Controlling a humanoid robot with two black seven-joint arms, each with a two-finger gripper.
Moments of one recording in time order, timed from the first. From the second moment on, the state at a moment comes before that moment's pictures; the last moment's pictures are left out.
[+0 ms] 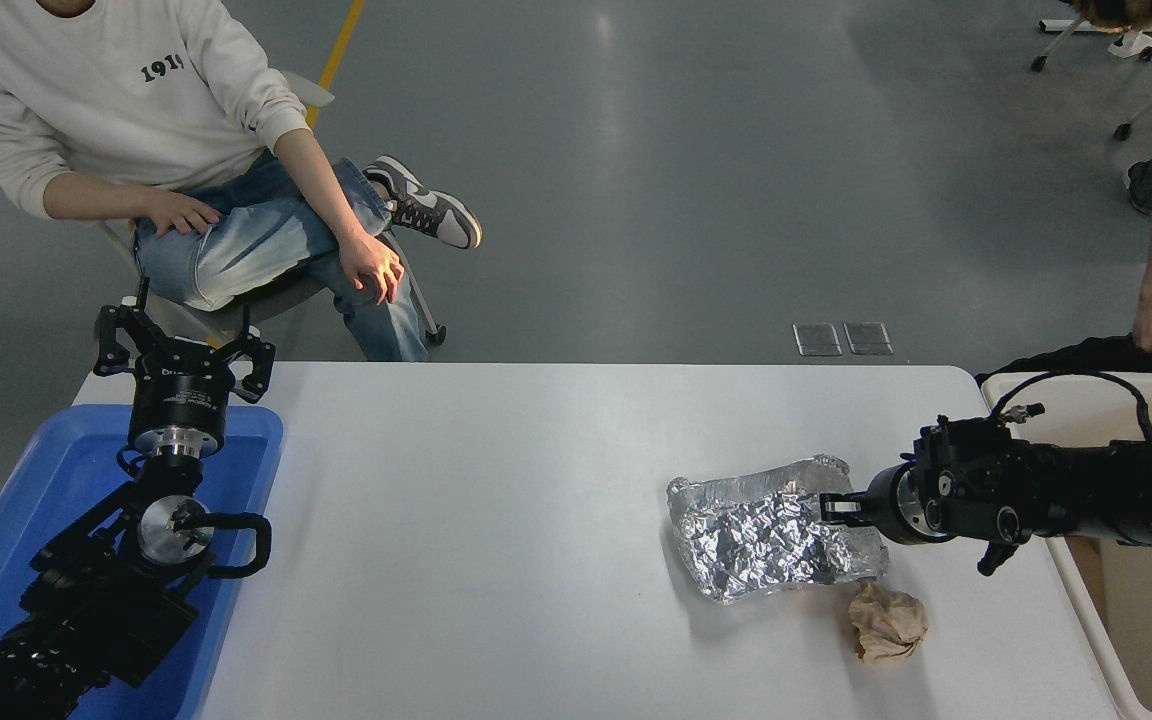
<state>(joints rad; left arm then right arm) -0.61 0.19 -0.97 -0.40 -0.12 -0.55 -0.56 1.18 -0.25 -0.94 0.81 -0.48 0.12 0.00</state>
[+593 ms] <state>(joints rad) -0.61 0.19 -0.97 -0.40 -0.12 -0.55 -0.56 1.35 -0.35 -1.02 0.98 -0.49 0.12 0.00</state>
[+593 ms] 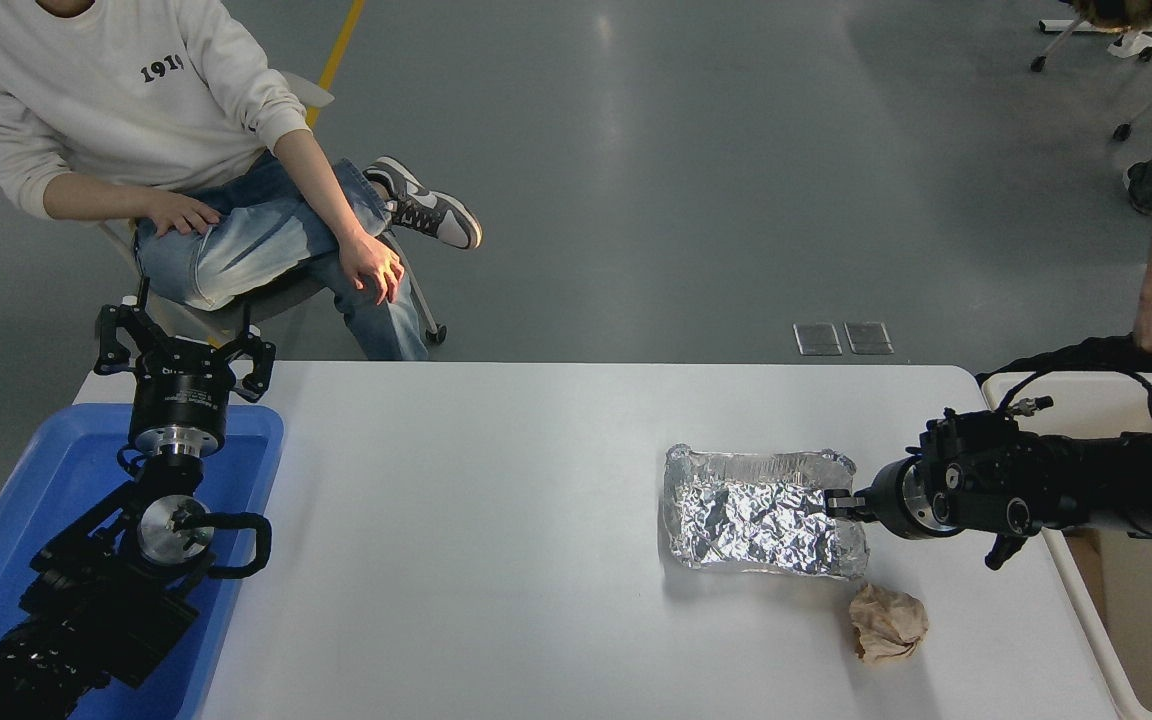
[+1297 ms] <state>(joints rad) -0.61 0.19 -0.97 -0.40 -0.12 -0.55 -0.56 2.34 -0.60 -1.37 1.52 -0.42 0.55 0.01</state>
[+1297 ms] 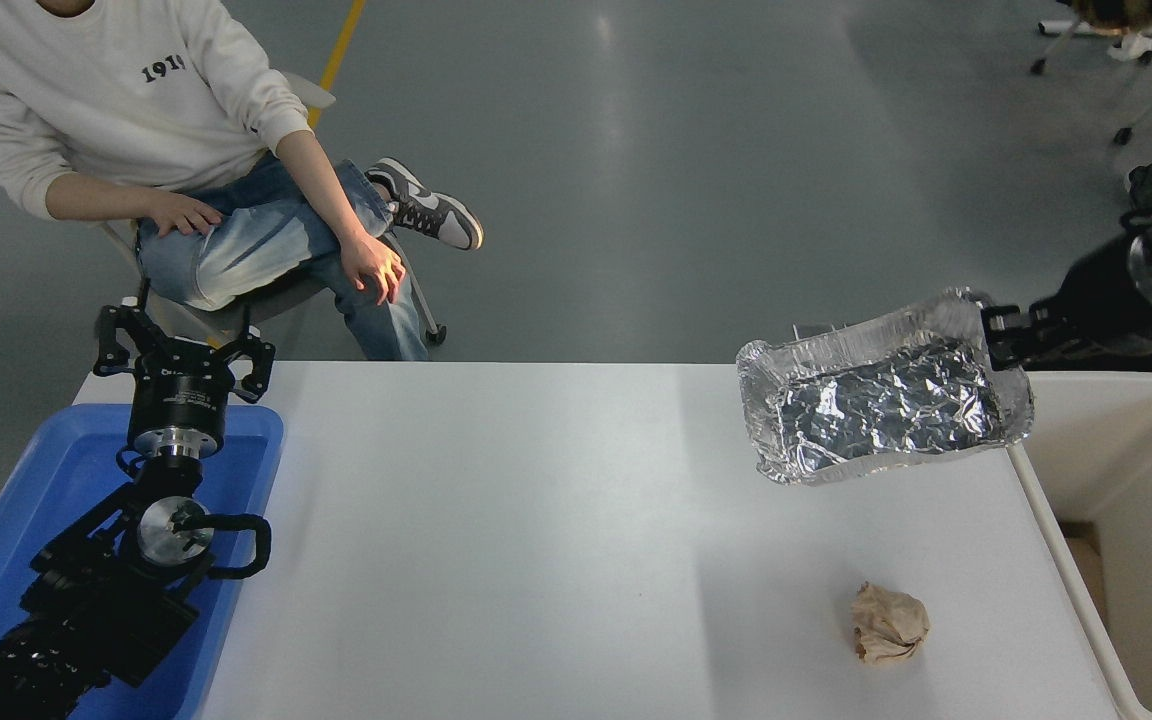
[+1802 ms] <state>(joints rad) -0.61 0.19 -0.97 -0.40 -0.12 -0.55 -0.56 2.43 -0.66 -1.54 1.43 -0.58 0.61 0.01</state>
